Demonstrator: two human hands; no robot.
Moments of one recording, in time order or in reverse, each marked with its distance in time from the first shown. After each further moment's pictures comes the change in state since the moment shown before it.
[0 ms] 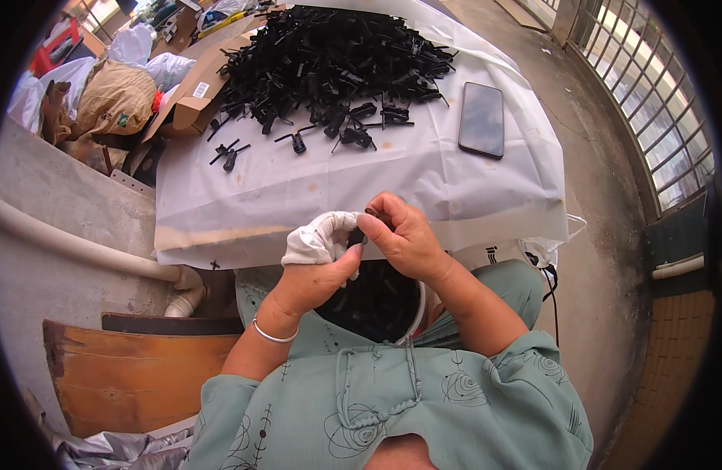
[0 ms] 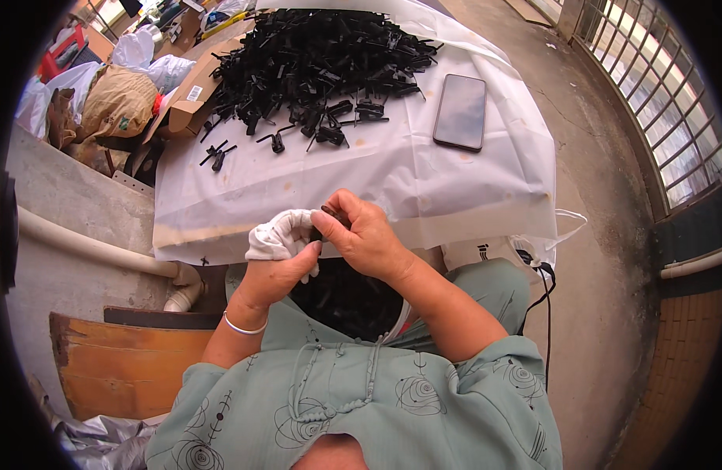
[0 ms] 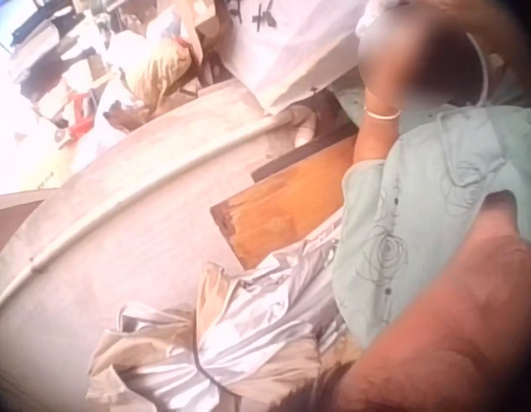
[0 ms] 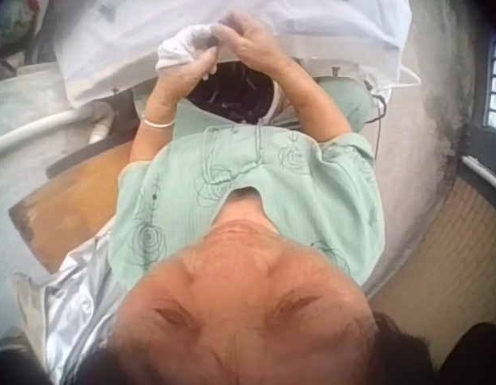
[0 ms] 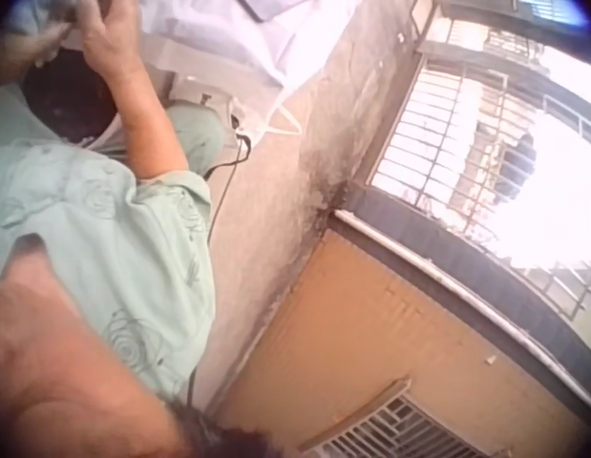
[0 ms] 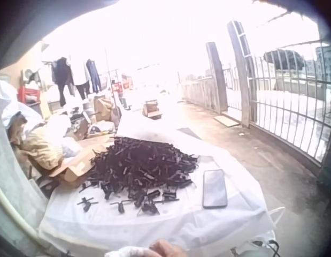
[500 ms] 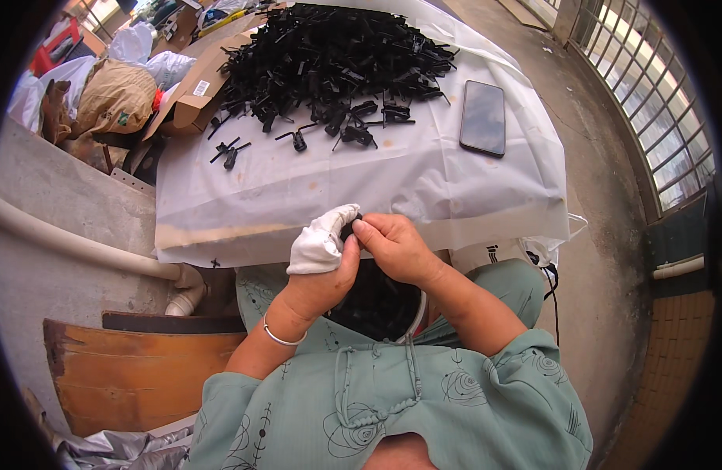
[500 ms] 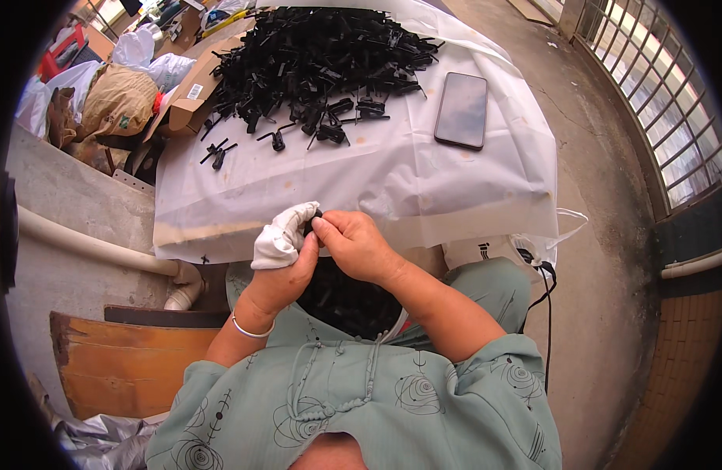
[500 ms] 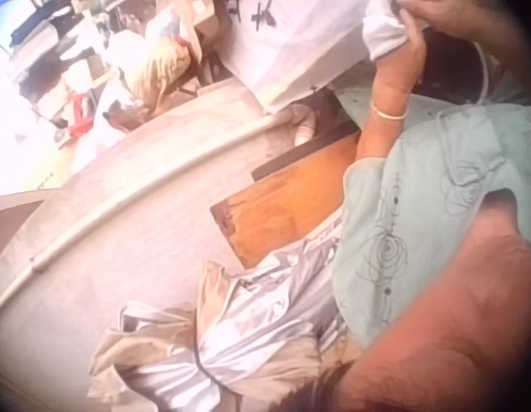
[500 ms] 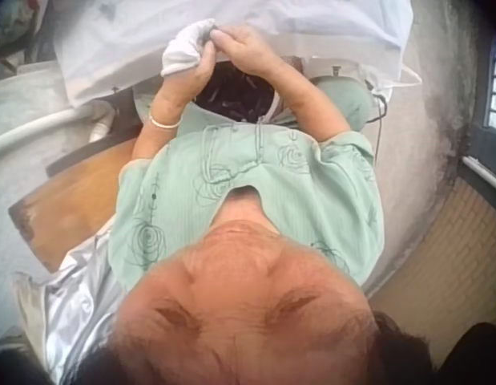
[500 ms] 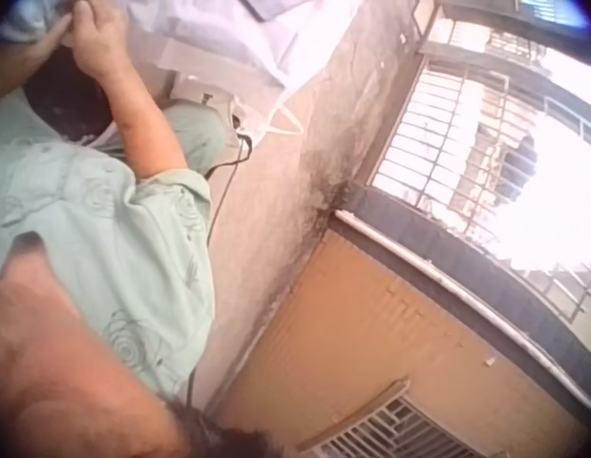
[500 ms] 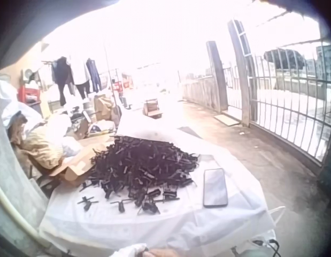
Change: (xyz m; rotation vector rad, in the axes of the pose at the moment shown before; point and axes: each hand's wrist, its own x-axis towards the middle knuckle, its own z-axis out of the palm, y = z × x) left_hand 0.004 -0.031 0.006 0.468 0.263 0.370; right_hand -0.005 0.020 0.006 -0.015 -0.112 0.137
